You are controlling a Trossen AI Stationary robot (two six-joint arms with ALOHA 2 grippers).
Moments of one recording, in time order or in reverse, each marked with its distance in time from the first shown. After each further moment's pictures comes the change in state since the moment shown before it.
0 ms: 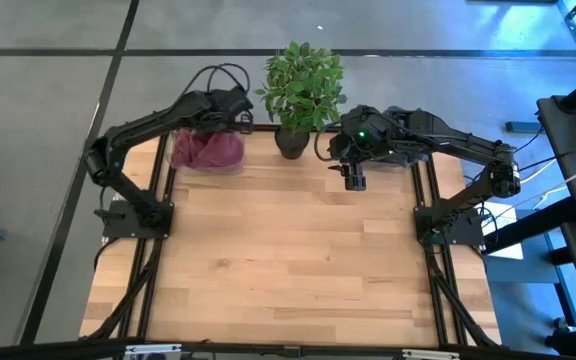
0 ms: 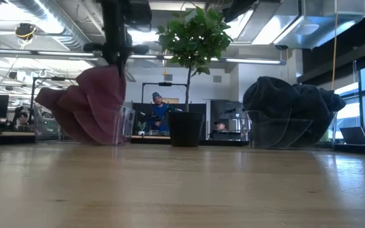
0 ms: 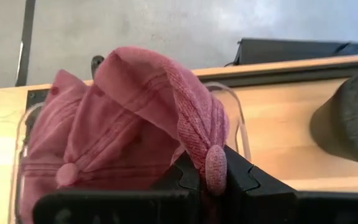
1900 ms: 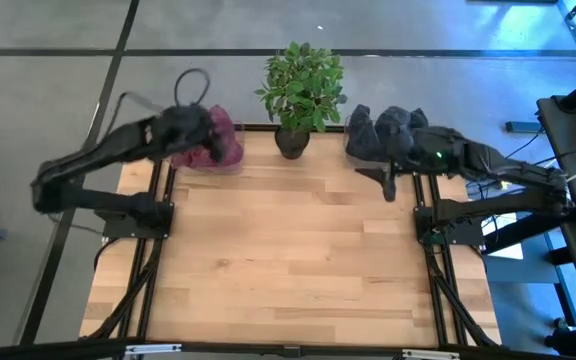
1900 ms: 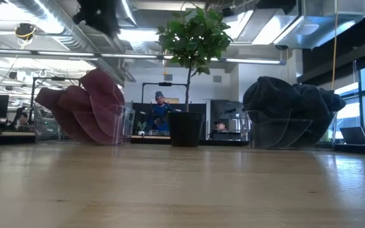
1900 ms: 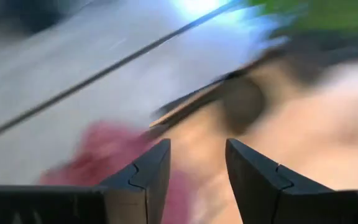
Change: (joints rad) left arm -0.183 -0.480 -0.235 0.255 0.023 0.529; right arm 0.025 -0.559 -0.589 0.490 0.000 0.337
